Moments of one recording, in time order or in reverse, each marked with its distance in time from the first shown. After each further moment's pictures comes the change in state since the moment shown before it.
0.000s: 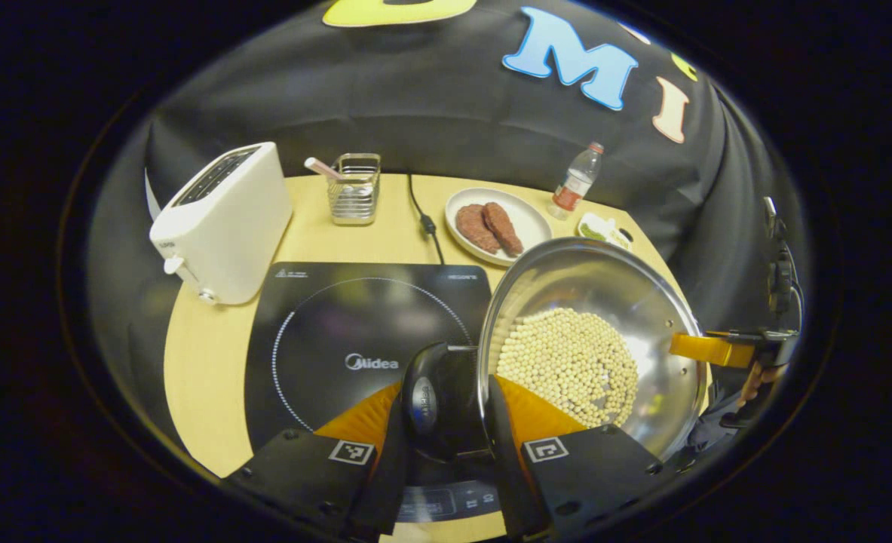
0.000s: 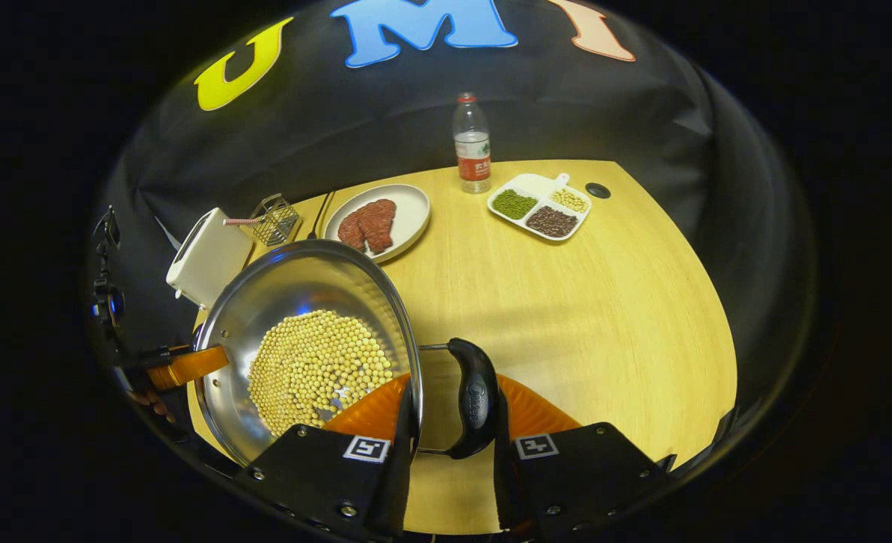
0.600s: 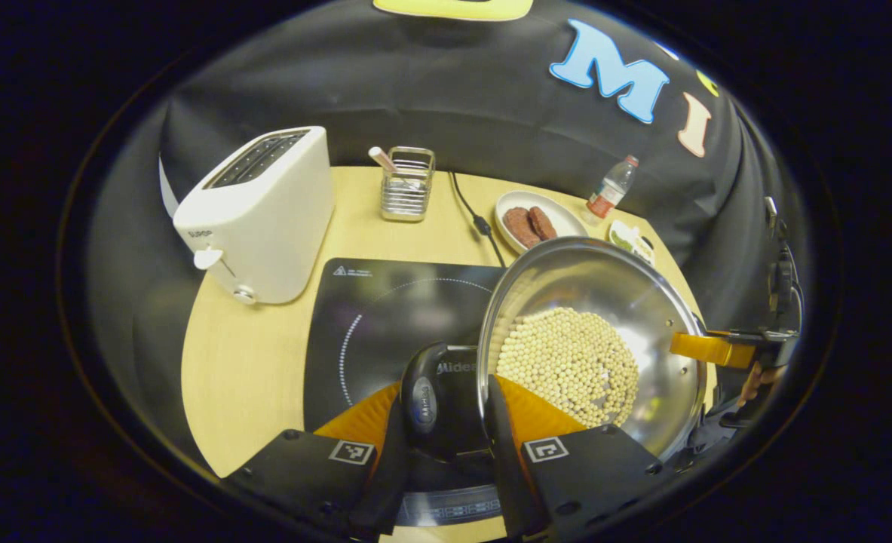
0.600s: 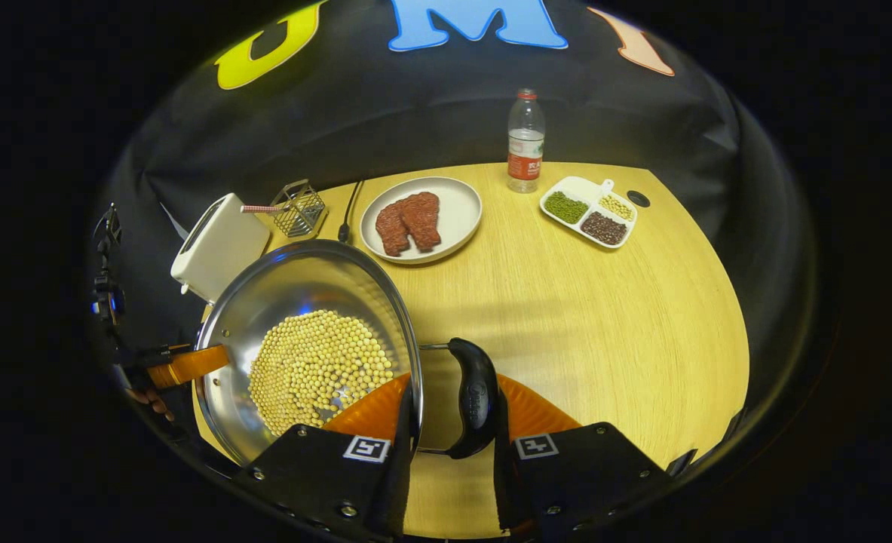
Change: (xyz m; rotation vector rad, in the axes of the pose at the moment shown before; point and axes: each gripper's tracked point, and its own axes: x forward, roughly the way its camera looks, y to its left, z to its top) left arm -0.006 0.075 0.008 -0.025 0.018 0.016; right arm 0.022 0.070 0.011 -0.035 0.024 0.011
